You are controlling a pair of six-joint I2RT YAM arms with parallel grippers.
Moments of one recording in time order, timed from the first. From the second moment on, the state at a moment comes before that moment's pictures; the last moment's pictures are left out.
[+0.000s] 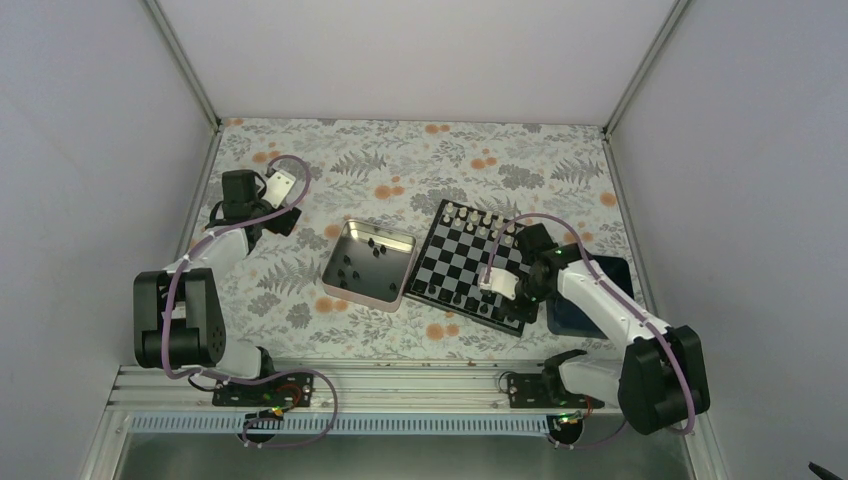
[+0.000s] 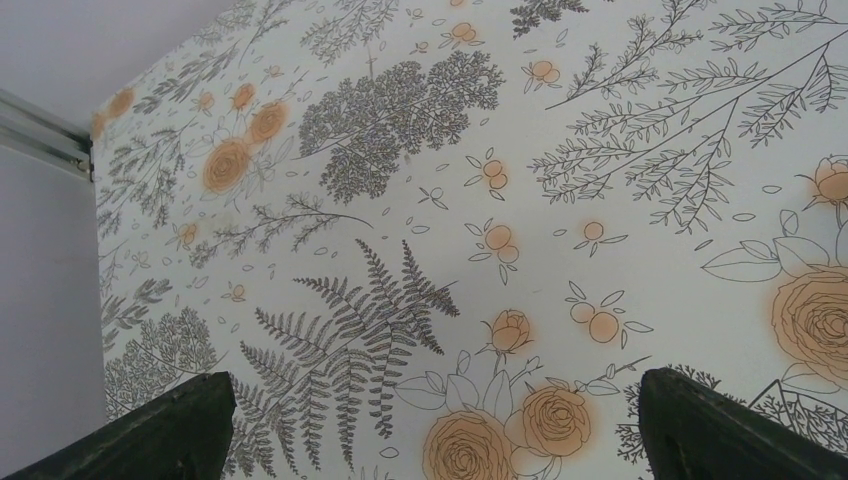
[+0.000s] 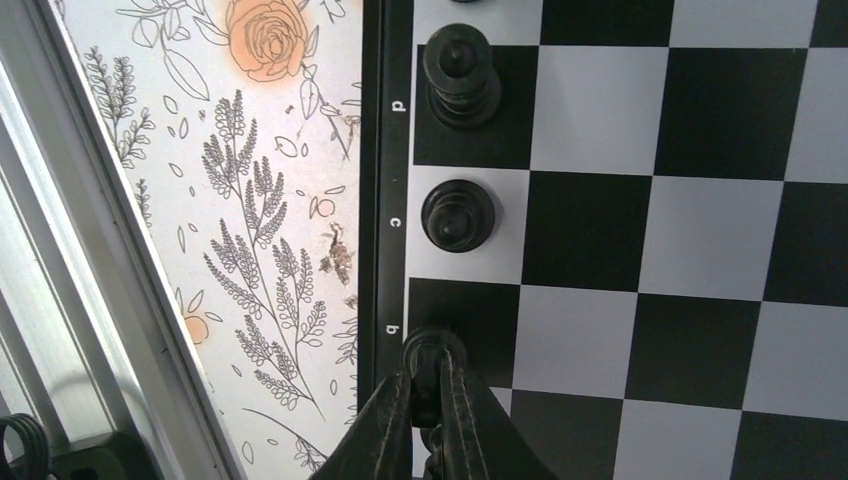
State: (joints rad) left arm 0.08 1.45 0.79 -0.04 0.12 0.56; right arm 0.33 1.18 0.69 -0.97 -0.29 -0.92
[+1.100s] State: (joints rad) left arm 0.08 1.45 0.79 -0.04 0.12 0.56; right arm 0.33 1.19 0.66 -0.92 -0.30 -0.93
